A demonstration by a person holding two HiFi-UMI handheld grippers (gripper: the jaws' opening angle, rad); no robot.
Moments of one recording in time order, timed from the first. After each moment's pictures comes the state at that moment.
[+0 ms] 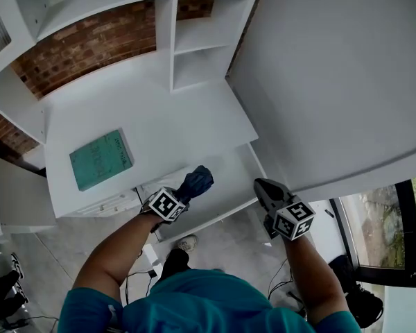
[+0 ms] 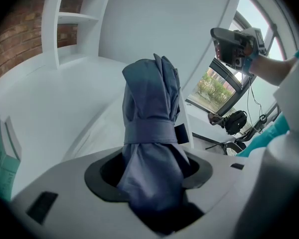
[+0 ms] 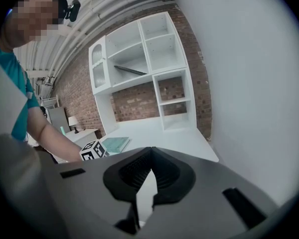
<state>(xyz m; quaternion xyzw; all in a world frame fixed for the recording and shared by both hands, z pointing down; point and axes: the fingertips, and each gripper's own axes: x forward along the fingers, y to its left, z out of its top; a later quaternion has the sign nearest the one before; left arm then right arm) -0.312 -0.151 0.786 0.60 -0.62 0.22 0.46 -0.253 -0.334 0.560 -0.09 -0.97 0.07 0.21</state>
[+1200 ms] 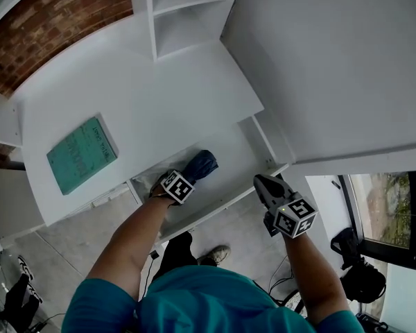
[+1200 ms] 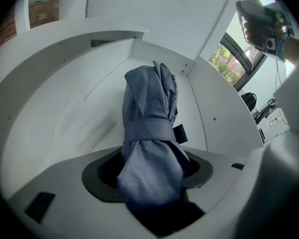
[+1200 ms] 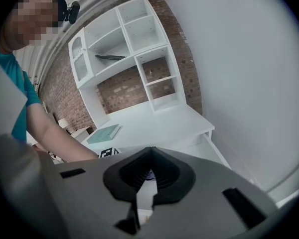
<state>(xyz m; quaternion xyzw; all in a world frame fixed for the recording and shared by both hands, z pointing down) -0.324 -0.192 0.921 0.58 -0.58 0.30 0.48 -0.242 -0.343 0.662 -0.05 -0.95 0.14 0.28</state>
